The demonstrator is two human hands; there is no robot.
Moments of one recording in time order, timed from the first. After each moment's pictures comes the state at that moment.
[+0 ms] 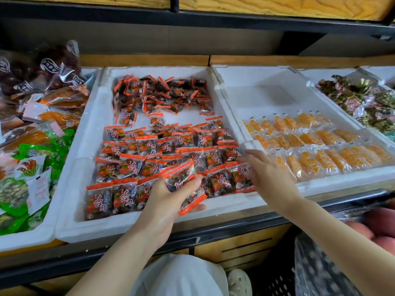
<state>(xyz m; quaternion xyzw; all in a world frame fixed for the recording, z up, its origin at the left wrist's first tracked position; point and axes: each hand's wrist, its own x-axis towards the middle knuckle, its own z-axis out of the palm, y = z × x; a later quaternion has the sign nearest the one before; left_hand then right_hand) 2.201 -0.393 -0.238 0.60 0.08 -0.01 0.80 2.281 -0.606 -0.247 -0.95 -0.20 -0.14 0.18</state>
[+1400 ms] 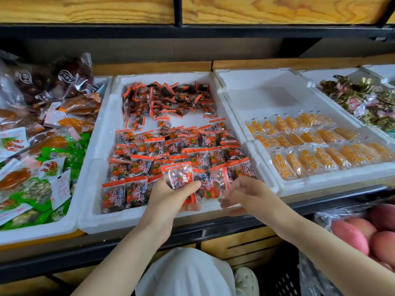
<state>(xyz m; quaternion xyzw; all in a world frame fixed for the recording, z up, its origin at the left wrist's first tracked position) 2.182 -0.393 -0.220 0.65 0.16 0.02 0.74 2.210 -0.570 -0.224 -0.78 -0.08 0.16 0.60</state>
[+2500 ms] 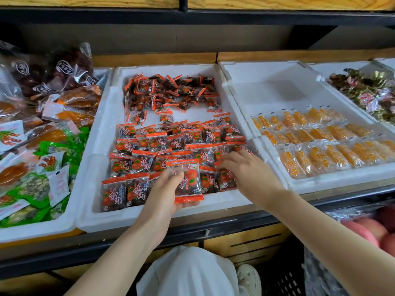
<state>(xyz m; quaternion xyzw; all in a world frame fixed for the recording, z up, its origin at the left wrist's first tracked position) 2.196 -0.380 -0.235 0.59 0.21 0.01 0.78 2.276 -0.559 -0.243 -0.94 -0.31 -0.11 0.06</state>
